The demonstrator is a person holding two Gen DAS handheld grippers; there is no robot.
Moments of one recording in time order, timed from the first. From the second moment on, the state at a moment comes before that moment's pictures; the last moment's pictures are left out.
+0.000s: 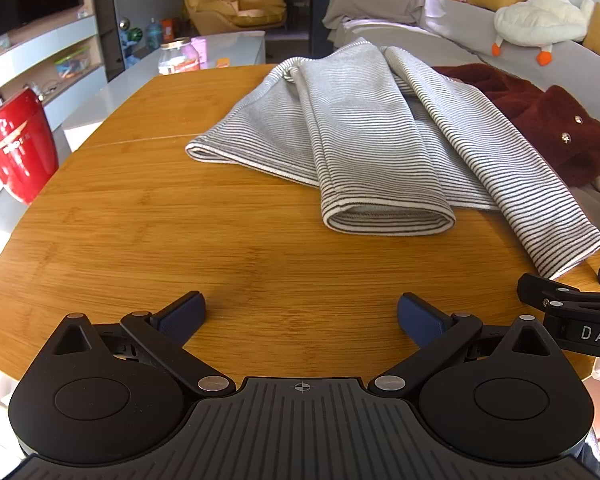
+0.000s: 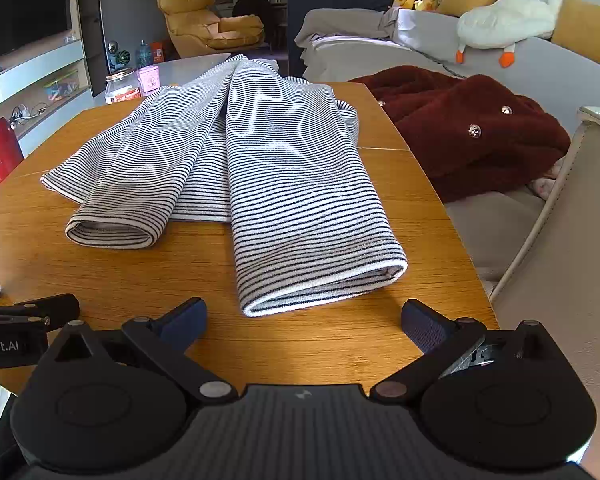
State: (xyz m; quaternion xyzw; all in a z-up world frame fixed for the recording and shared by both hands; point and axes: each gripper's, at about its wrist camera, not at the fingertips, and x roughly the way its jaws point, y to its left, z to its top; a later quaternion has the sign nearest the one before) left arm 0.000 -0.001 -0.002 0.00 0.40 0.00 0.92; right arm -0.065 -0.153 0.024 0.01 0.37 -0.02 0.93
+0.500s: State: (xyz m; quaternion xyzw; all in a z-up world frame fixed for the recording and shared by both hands) left arm 0.001 -0.001 -0.001 0.00 0.40 0.00 0.92; right arm -0.065 -0.151 0.024 0.01 0.37 -0.01 0.93
